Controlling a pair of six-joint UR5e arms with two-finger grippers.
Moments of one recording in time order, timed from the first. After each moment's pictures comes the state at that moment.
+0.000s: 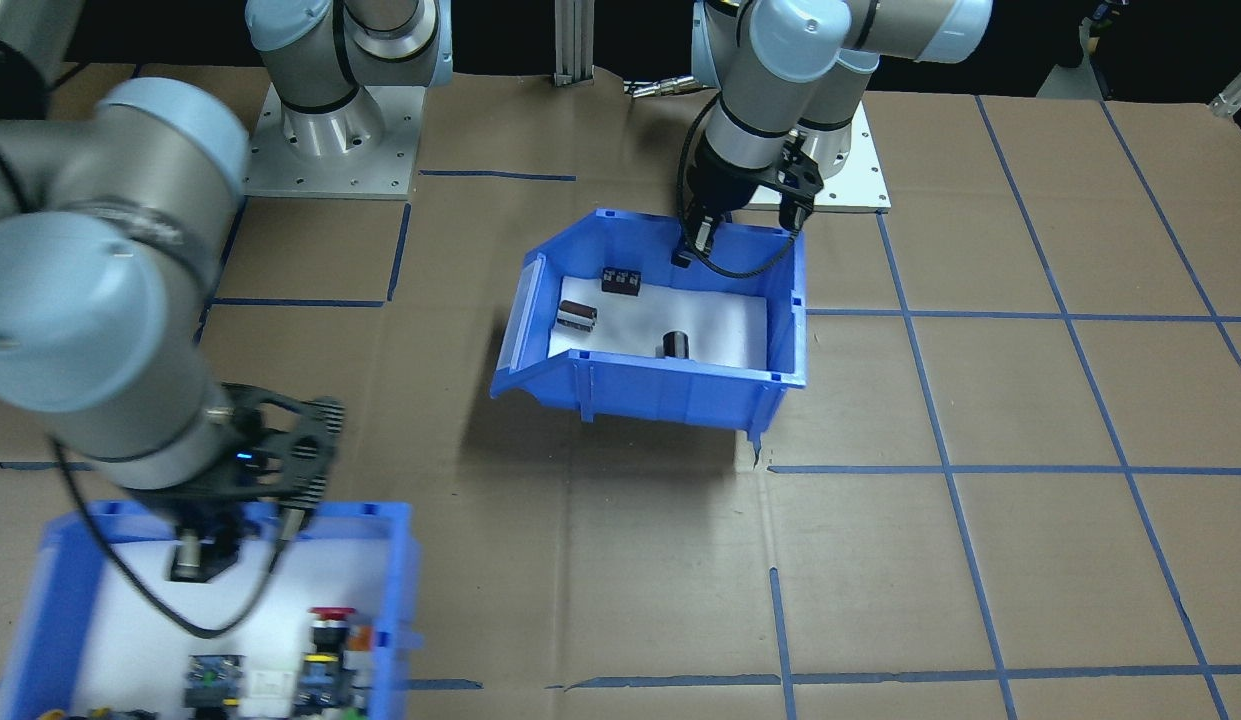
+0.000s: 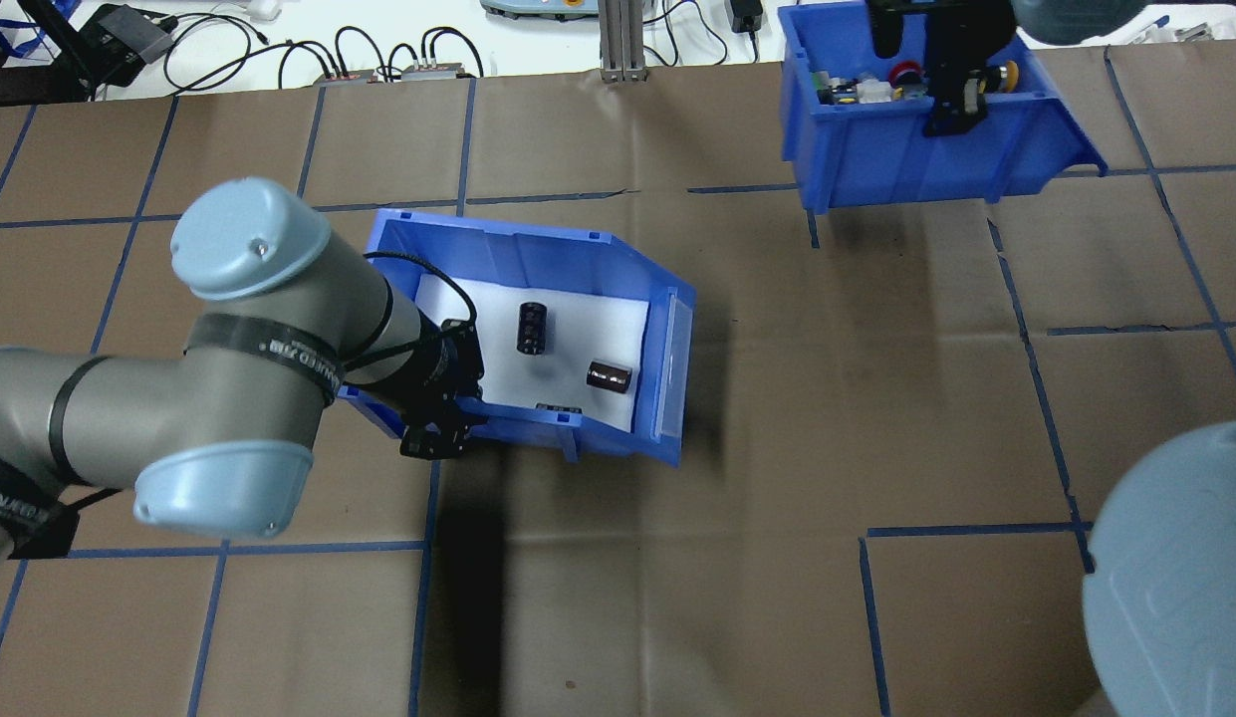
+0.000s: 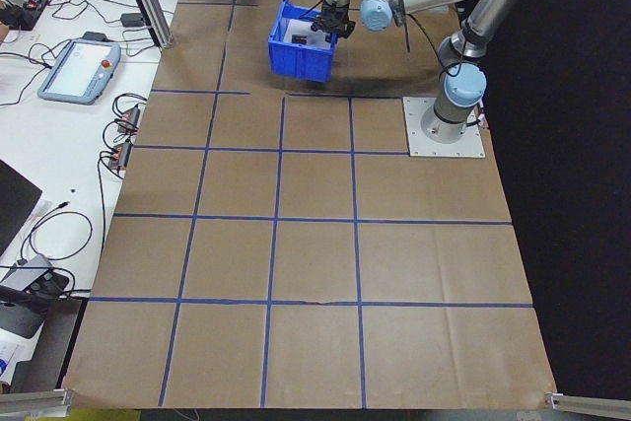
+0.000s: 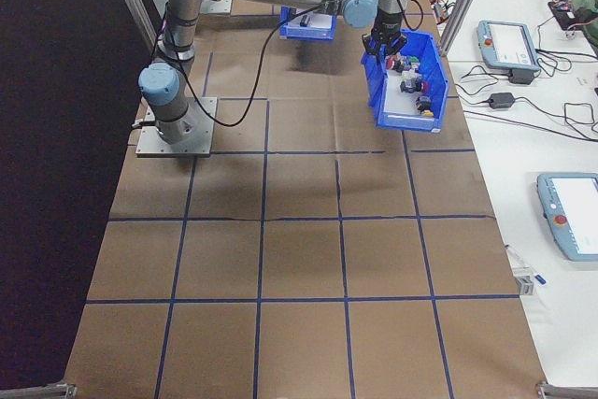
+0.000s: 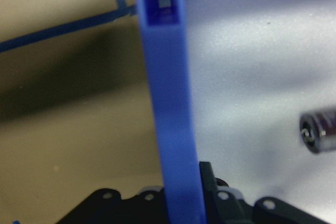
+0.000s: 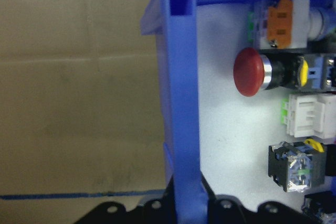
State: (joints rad) left arm -1.68 -1.52 -2.02 -1.14 1.39 -1.44; right arm 1.46 -1.19 1.32 -1.71 -1.66 -1.63
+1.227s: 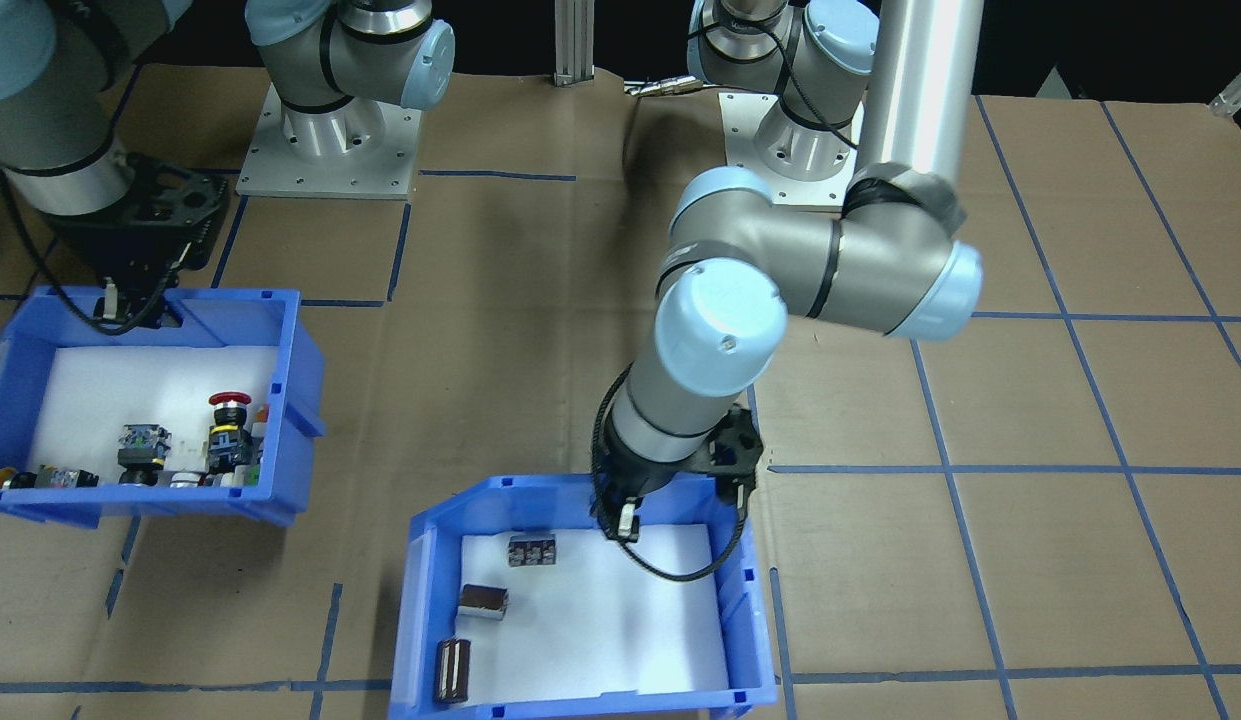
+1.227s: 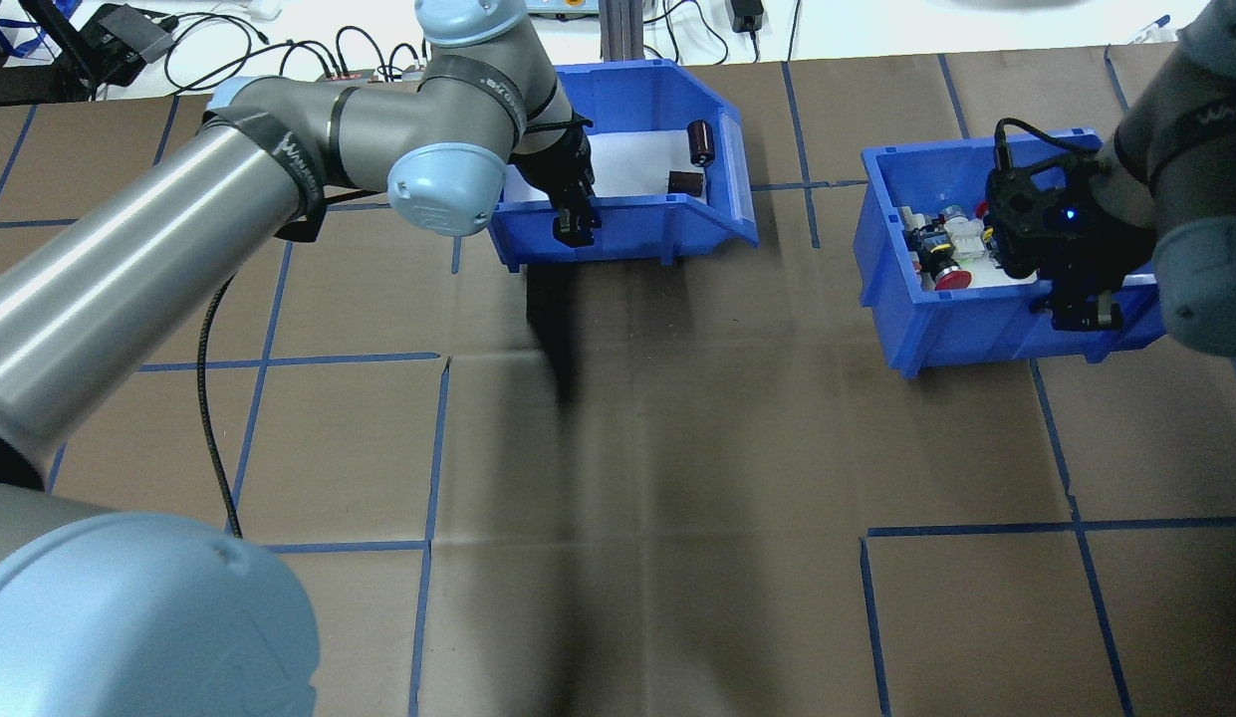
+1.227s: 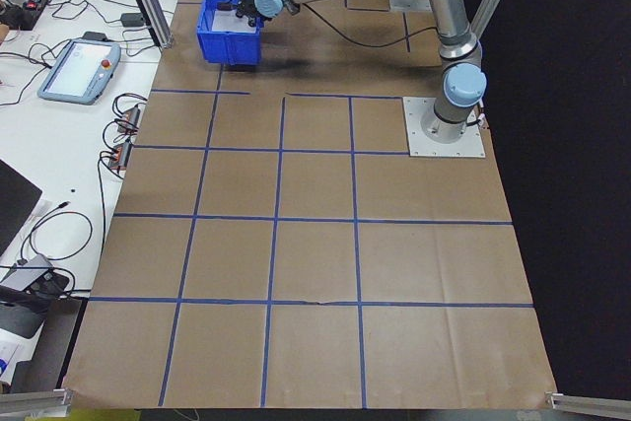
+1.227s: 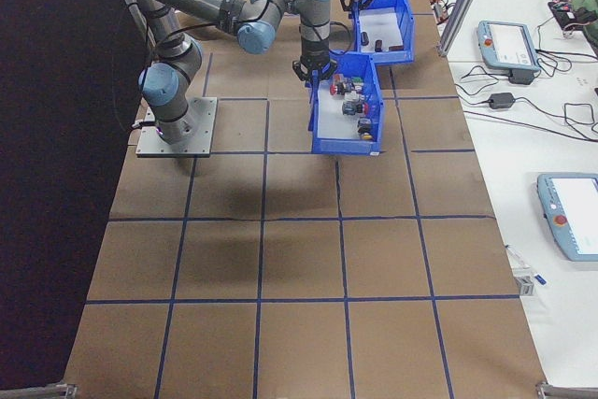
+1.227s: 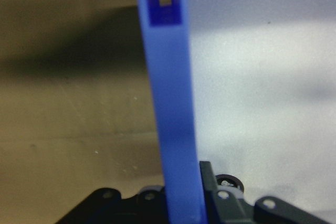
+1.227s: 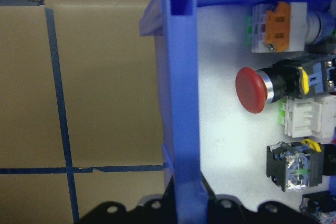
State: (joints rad) left arm -1.82 -2.14 -1.39 -1.06 1.38 -1.76; right arm 1.32 -1.67 1.99 -1.97 -1.65 -1.82
